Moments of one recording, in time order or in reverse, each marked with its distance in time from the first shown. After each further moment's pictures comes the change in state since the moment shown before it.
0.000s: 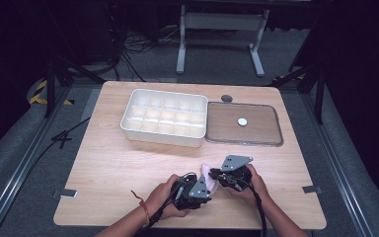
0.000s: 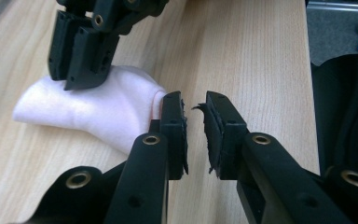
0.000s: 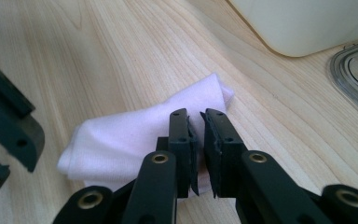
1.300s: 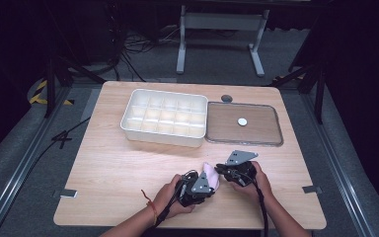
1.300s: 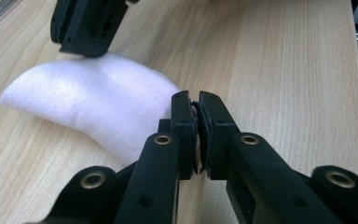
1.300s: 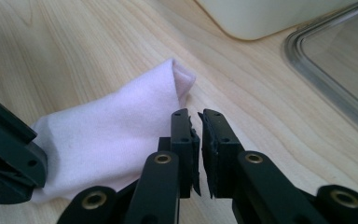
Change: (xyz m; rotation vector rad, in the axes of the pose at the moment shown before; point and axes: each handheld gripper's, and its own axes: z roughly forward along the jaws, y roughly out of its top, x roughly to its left) left arm 0.009 -0.010 0.030 -0.053 0.022 -0.073; right arm -0.017 -0.006 -0.005 0.017 -0.075 0.065
